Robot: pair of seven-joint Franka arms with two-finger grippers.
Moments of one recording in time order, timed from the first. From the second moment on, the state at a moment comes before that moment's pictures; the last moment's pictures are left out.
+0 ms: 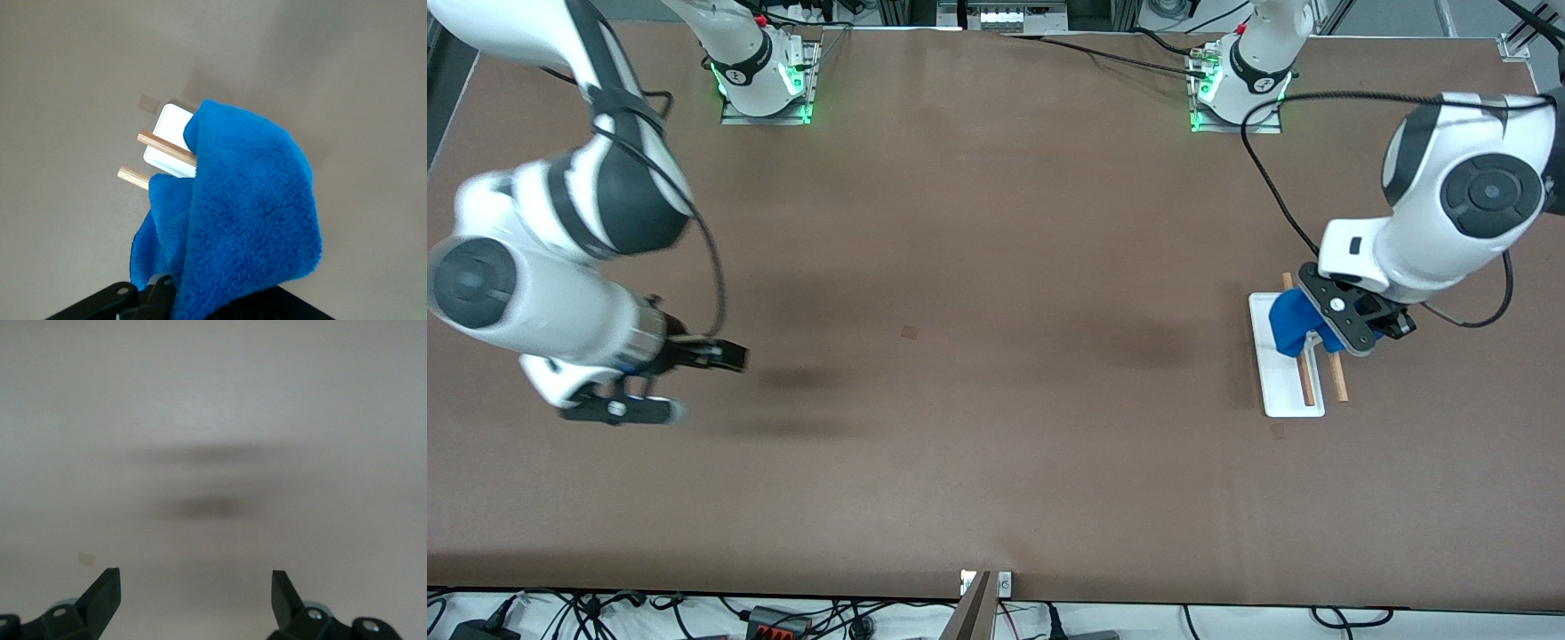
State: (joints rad) left arm 0.36 0.25 -0.51 -1.74 0.35 1.85 0.80; right arm -0.06 0.54 0.33 -1.20 -0.18 1.66 0.32
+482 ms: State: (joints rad) left arm 0.42 0.29 -0.51 -1.80 0.35 1.97 0.80; right arm -0.09 0.39 0.12 -1.20 -0.11 1.63 0.07
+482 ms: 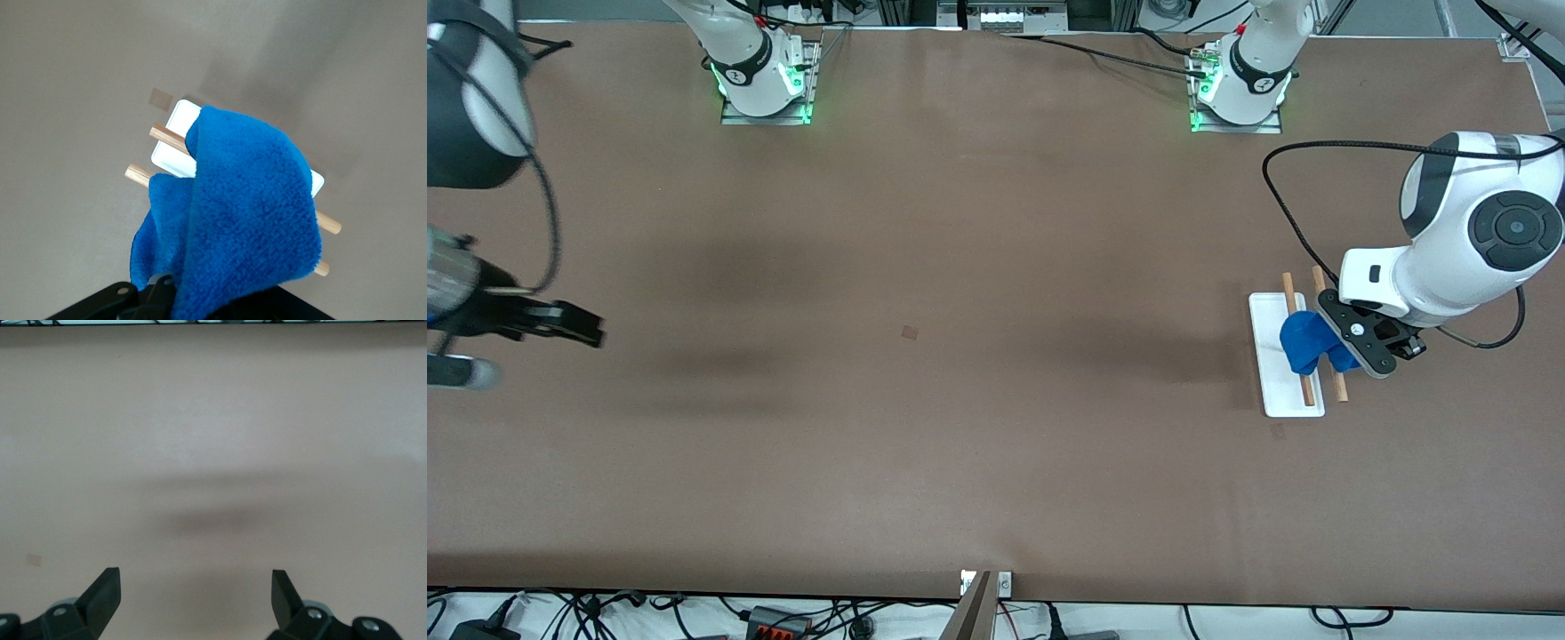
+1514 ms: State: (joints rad) left arm 0.51 0.19 -0.51 -2.00 0.36 2.18 0.86; right arm -0.05 -0.02 0.00 -1.68 -0.05 1.69 -0.04
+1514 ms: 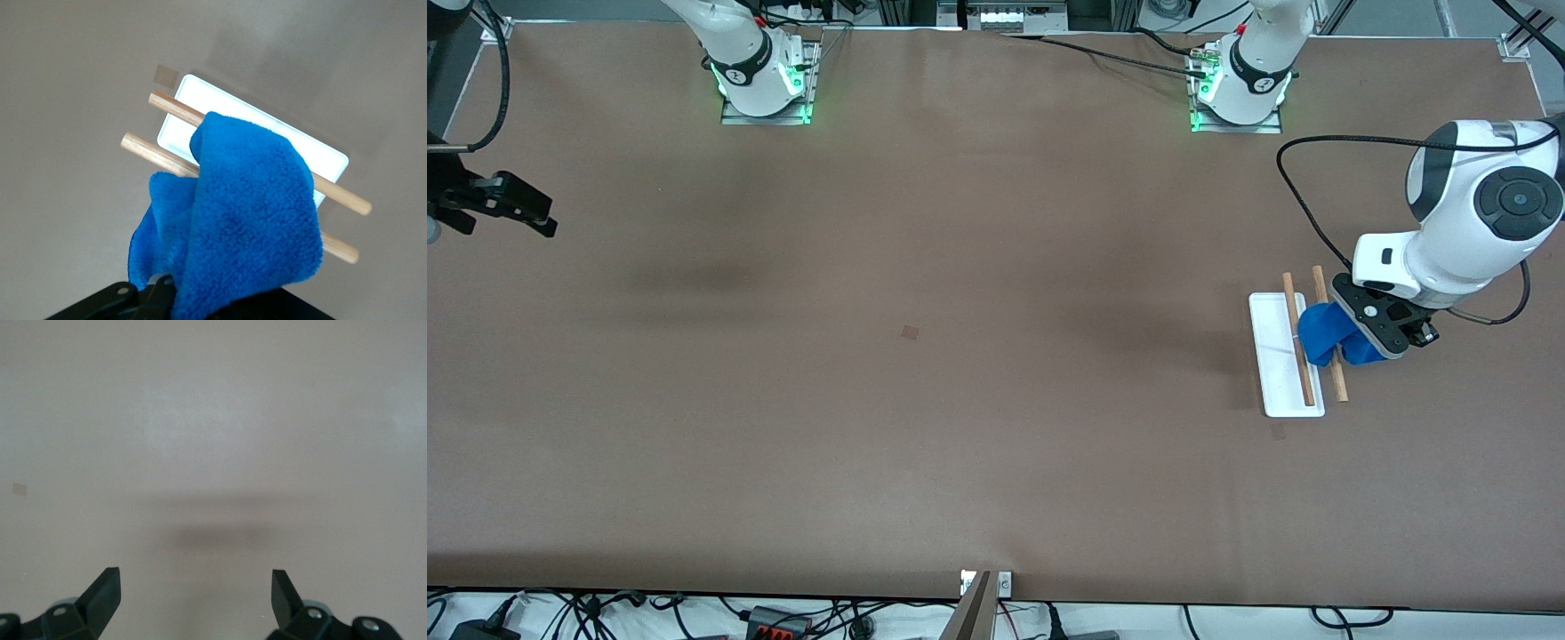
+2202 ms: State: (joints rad) left arm 0.52 0.22 -0.52 -2.08 0.38 2.30 0.82; right arm -0.04 -0.02 0.00 -1.69 -0.05 1.72 -0.04
